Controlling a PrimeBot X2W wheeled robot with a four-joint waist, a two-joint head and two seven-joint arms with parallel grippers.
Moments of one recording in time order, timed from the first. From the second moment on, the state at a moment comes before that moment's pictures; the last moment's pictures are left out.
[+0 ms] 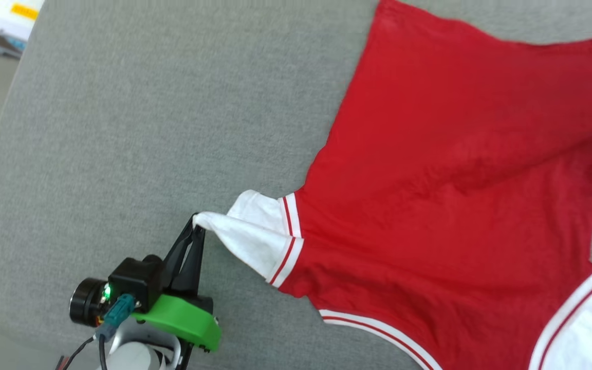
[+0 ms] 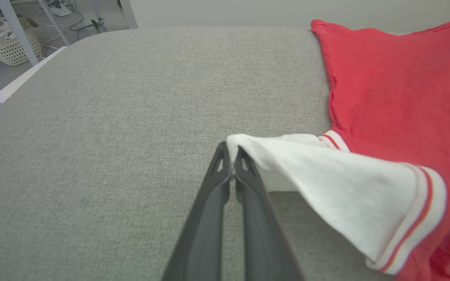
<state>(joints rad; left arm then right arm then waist) -0.17 0.48 -0.58 -0.04 -0.56 0.26 -0.26 -0.87 -0.91 0.50 0.30 0.80 0.13 0.64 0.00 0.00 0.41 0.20</state>
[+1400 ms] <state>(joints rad) -0.06 0.55 -0.56 -0.07 -0.61 0.31 -0.24 0.02 -0.78 -0.06 -0.11 0.77 0.13 0.47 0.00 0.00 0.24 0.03</state>
